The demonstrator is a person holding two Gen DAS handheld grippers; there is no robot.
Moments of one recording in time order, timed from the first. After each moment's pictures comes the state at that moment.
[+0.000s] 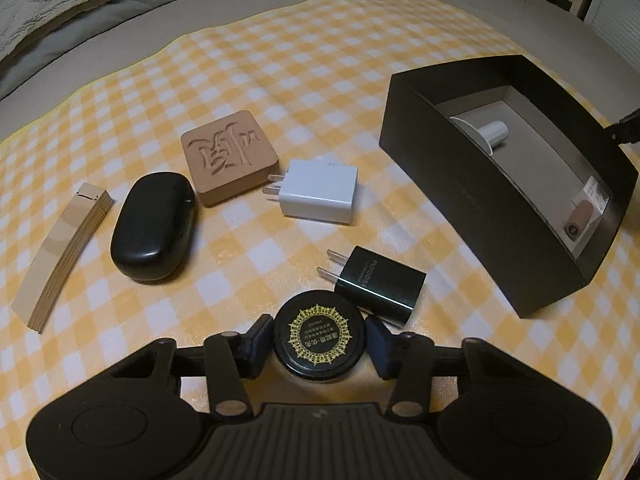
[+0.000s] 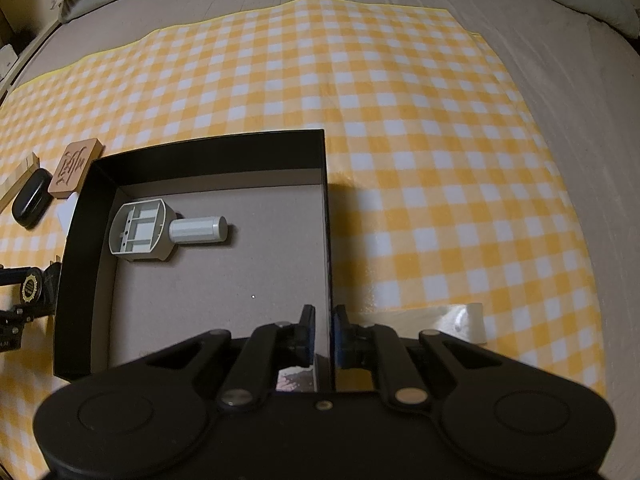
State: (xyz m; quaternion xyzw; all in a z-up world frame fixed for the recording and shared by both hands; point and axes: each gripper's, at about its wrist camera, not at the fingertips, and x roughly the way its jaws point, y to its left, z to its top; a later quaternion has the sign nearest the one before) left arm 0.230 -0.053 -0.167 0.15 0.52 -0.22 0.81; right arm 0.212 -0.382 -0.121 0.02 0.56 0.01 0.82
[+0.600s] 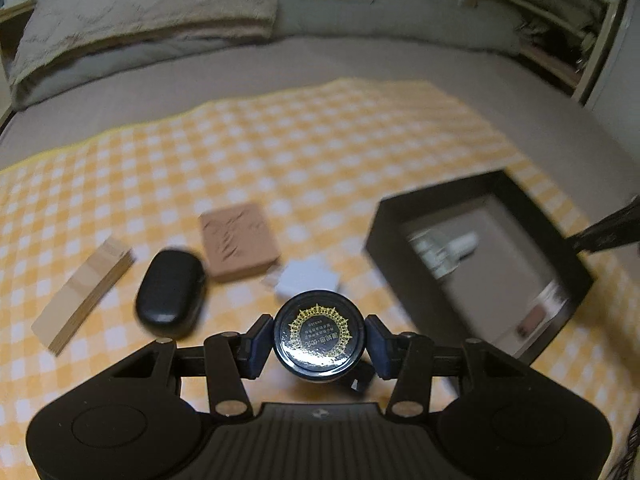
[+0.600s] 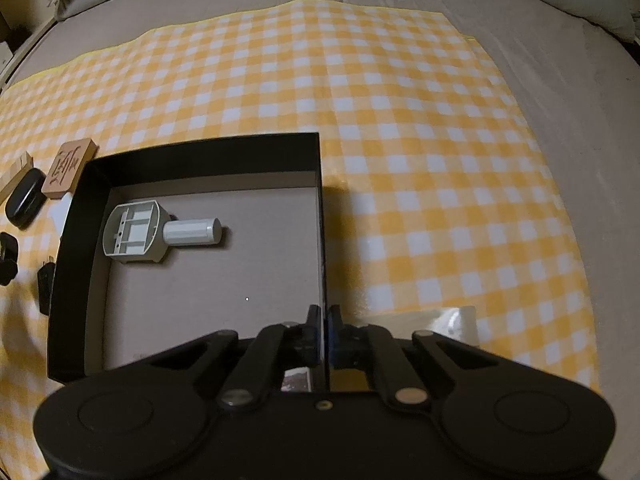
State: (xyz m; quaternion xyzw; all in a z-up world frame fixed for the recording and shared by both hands) left arm 0.227 -0.059 -0.104 0.06 0.45 -0.22 0.86; right arm 0.213 -0.390 -0.122 0.02 0.56 0.00 0.83
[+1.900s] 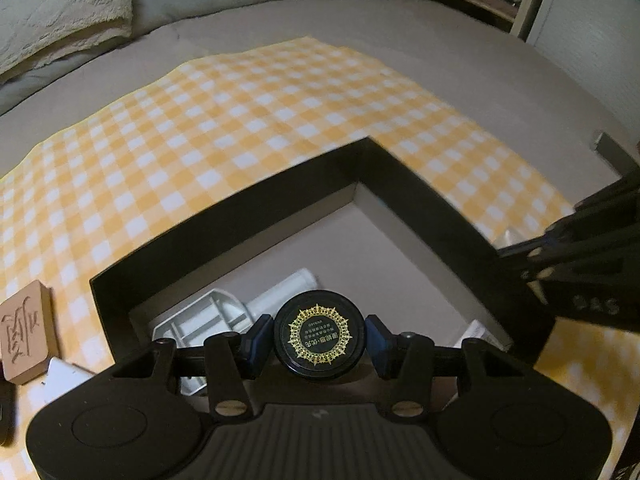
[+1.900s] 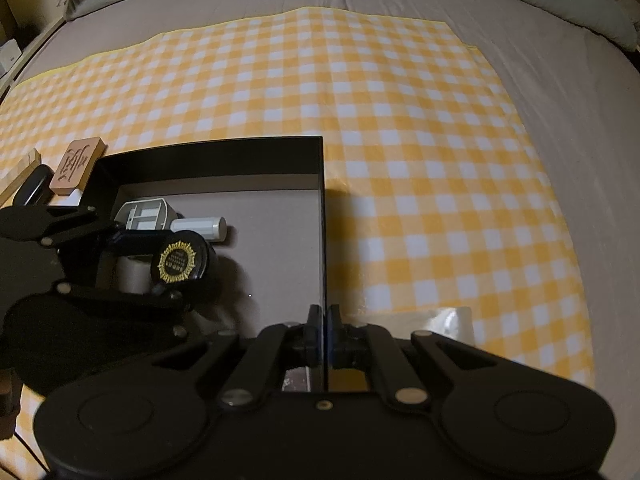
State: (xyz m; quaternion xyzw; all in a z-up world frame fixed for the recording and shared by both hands) left arm 0.249 -0.241 -0.156 0.13 0.48 -0.30 0.82; right arm 0.200 -0.383 -0.103 0.00 0.56 0.00 0.83
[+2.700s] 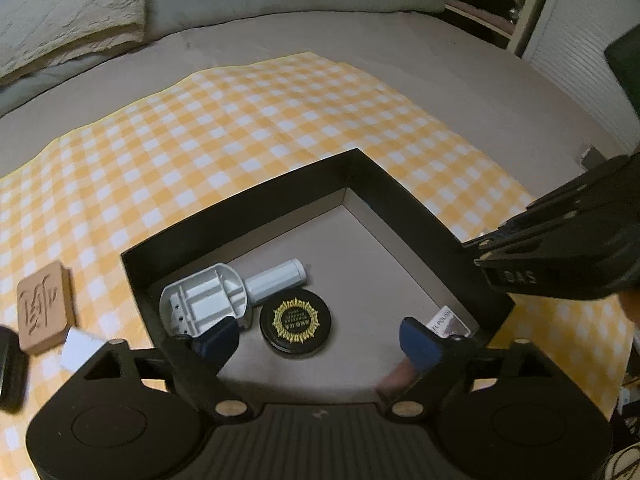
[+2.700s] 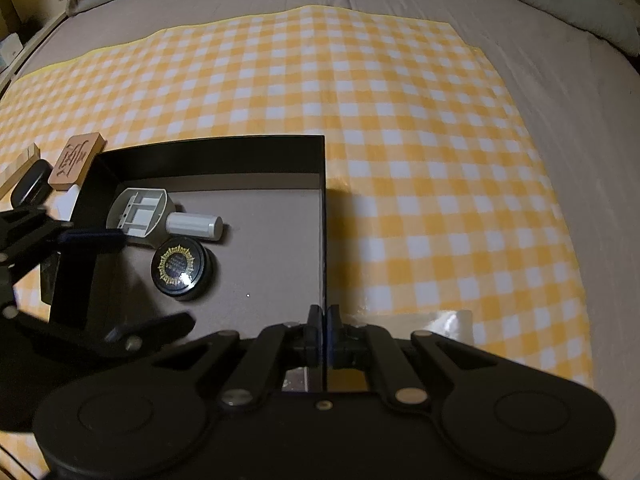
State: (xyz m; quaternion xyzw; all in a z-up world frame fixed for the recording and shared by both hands) left arm 0.222 -0.221 -0.130 0.10 0.47 -0.30 0.83; right arm 0.198 -0.363 -0.104 -0.01 0.56 0.00 0.83
